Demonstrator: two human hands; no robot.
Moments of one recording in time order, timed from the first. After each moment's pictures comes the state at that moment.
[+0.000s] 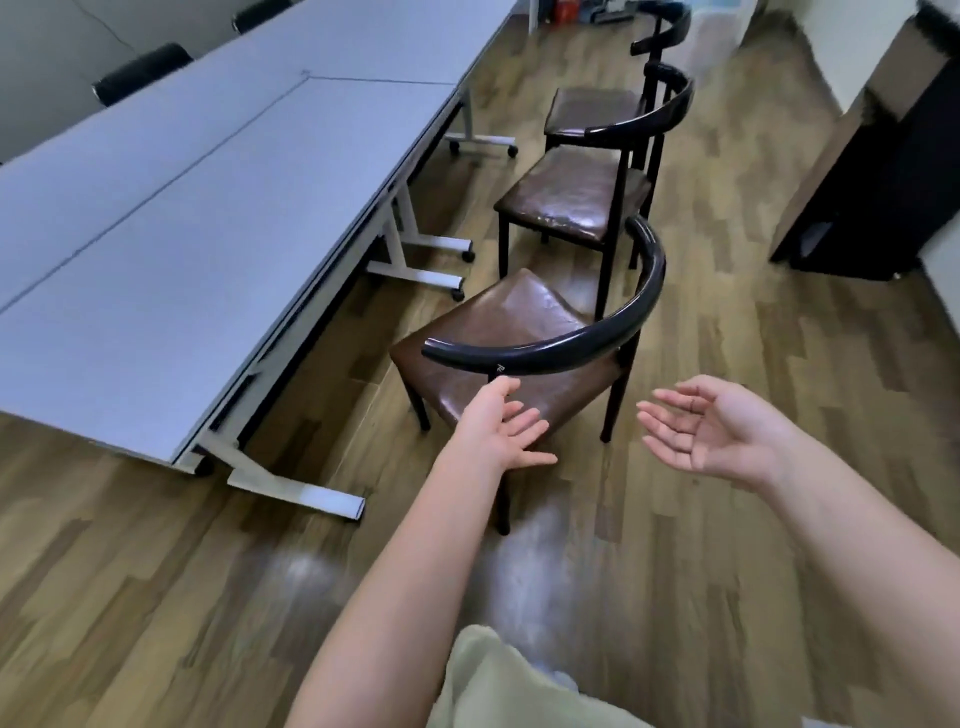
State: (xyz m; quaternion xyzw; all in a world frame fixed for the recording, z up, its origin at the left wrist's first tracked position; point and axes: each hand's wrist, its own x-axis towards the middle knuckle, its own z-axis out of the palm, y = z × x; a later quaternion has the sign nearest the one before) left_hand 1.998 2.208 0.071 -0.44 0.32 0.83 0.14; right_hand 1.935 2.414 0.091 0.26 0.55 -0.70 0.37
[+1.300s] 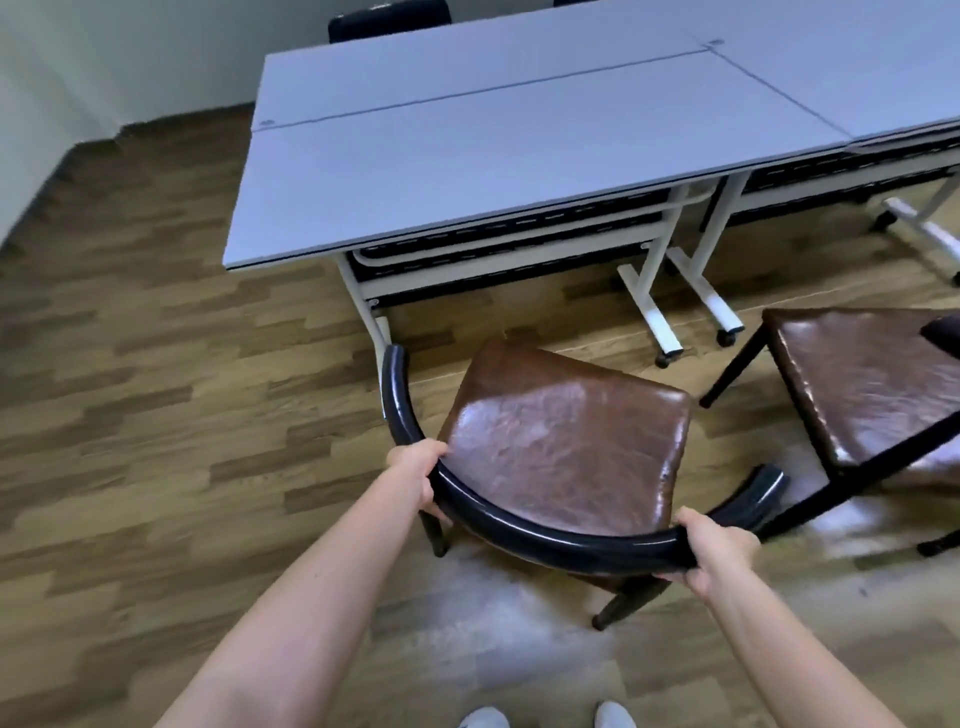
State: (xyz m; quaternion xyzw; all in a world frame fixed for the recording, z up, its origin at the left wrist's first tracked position) left_hand 1.763 2.251 -0.040 -0.76 0.12 0.61 -0.19; right_hand 1.505 2.374 -0.027 0.08 0.77 -0.43 0.45
